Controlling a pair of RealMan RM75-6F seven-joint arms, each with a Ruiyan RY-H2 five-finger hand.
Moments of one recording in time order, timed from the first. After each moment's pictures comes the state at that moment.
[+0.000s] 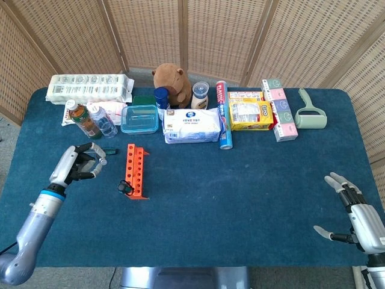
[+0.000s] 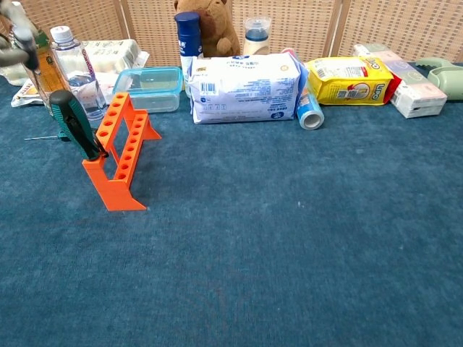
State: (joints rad) left arm -0.39 -1.16 -0.34 -1.84 1.20 0.99 -0.47; right arm 0.08 -0.90 -0.01 -1.79 -1.65 1.49 0.39
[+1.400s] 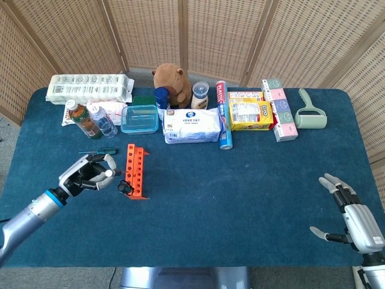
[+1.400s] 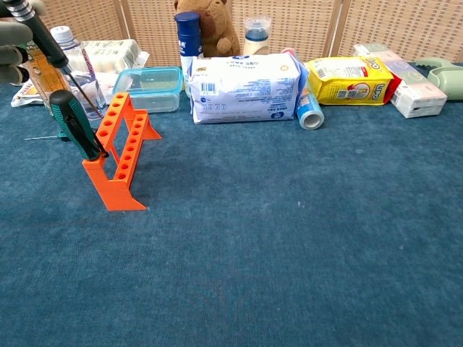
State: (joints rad) left arm -0.60 -1.04 -0.07 -1.60 1.76 0.97 -1.80; right arm 0.09 -0.92 -0.01 -1.80 -1.64 1.47 0.35
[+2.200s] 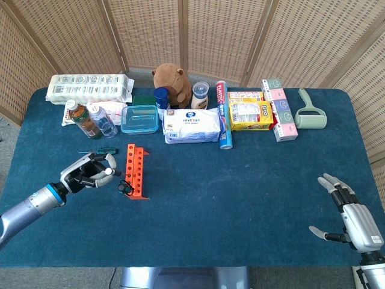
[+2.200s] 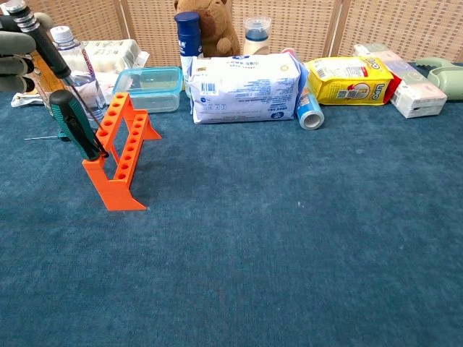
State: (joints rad) left arm -0.73 -1.08 0.11 -1.43 1.79 1.08 -2.04; right arm 0.09 -0.92 -0.01 -1.80 -1.63 1.46 0.33
